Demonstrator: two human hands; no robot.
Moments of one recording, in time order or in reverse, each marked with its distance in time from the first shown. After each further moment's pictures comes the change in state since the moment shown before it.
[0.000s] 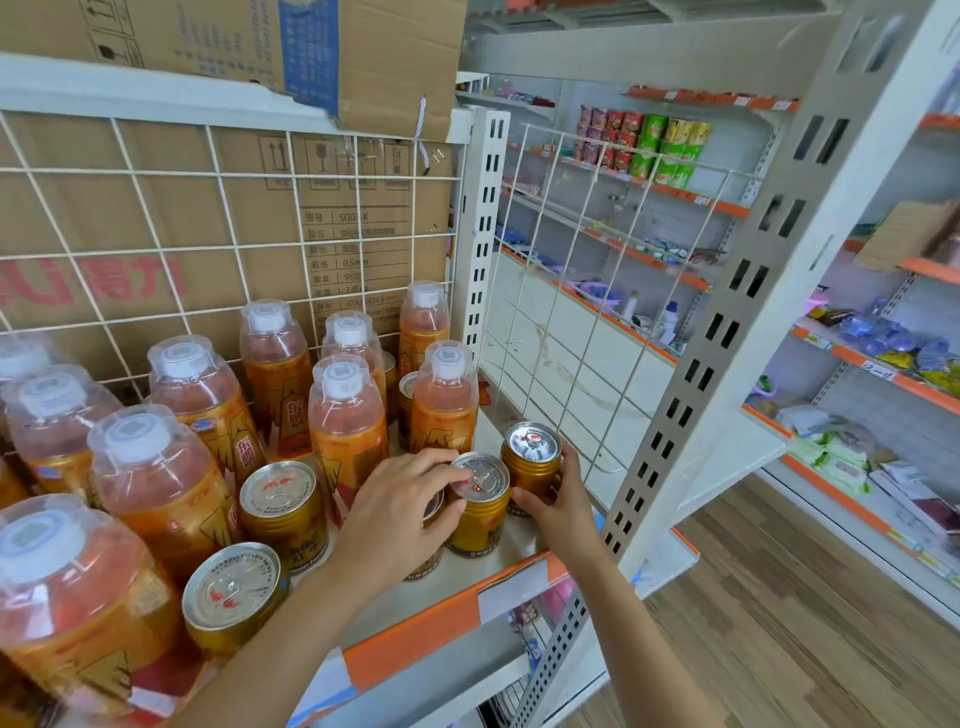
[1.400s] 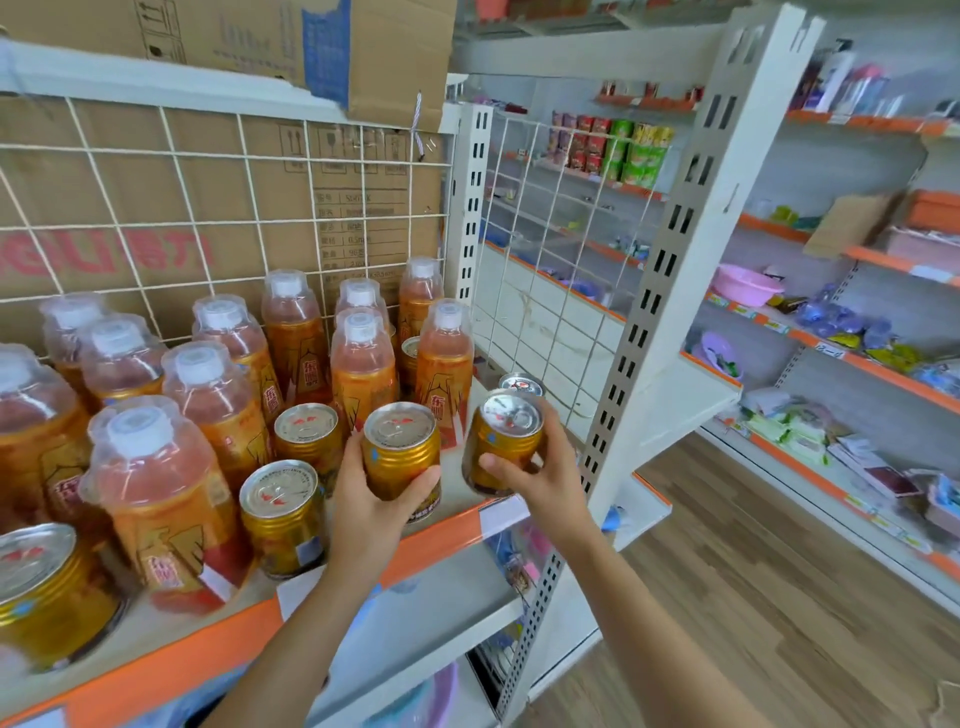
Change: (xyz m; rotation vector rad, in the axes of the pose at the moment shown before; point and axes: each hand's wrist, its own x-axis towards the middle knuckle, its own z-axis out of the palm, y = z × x) left_hand -0.072 0.034 -0.022 -0.801 0.360 -0.523; right_hand -0.095 -0.060 0.016 0.125 -0.013 -0.233
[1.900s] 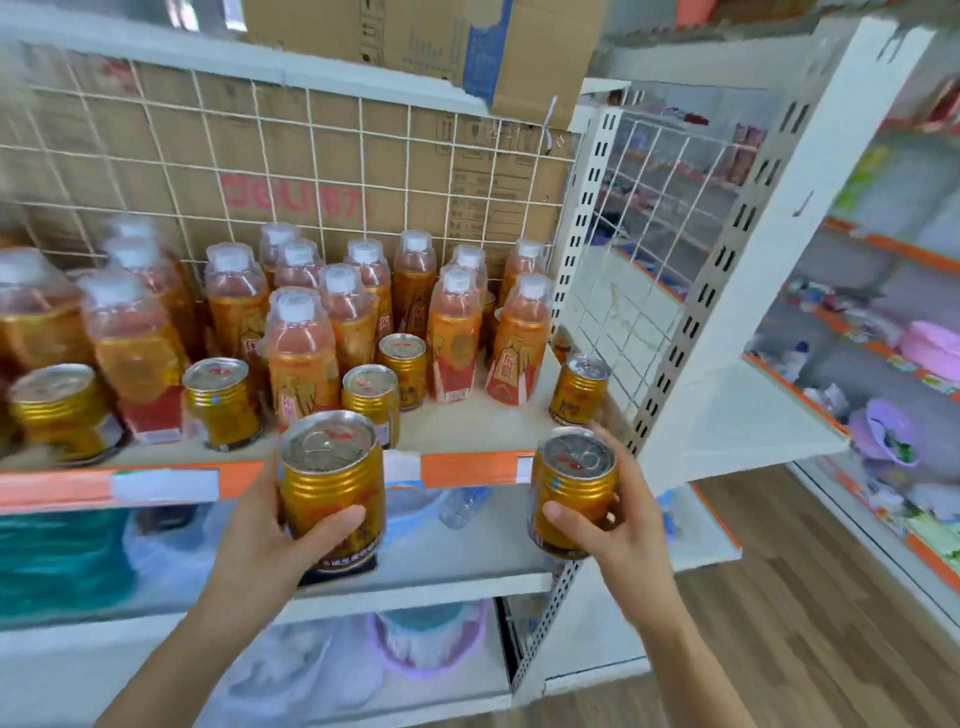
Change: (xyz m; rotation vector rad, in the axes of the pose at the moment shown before) left_hand -0.151 0.093 -0.072 0.122 0.231 -0.093; right_hand -0.089 -0.032 -0.061 0.084 -0.280 -0.023
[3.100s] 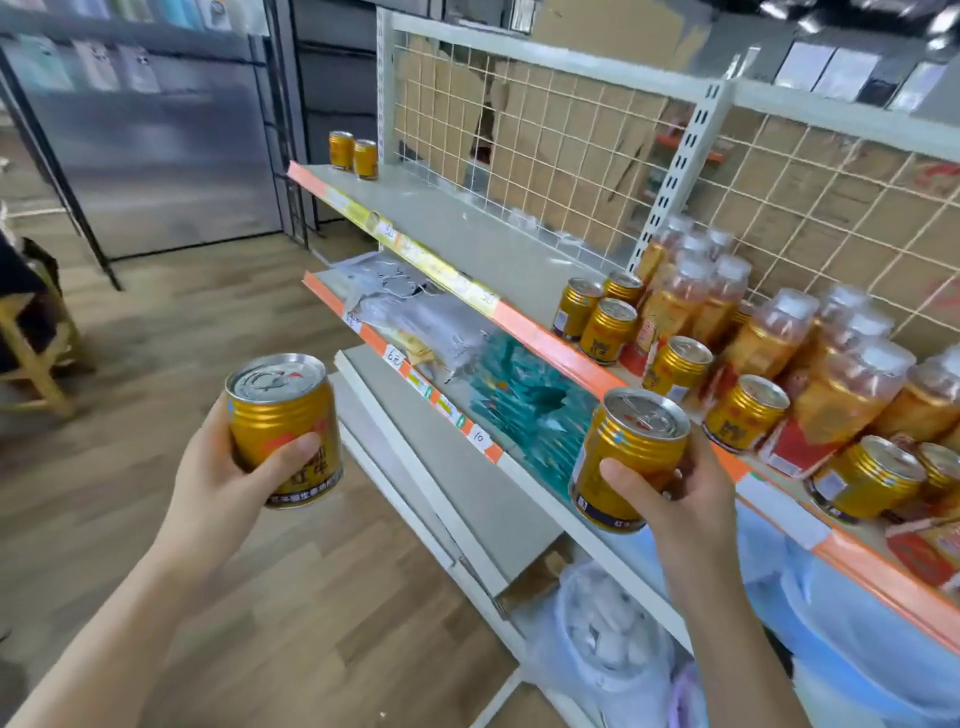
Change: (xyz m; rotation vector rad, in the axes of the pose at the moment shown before) left_hand -0.291 0.034 -0.422 0.276 0.989 -0.110; right_hand -0.128 -0.107 0.431 0.240 -0.717 -0.071
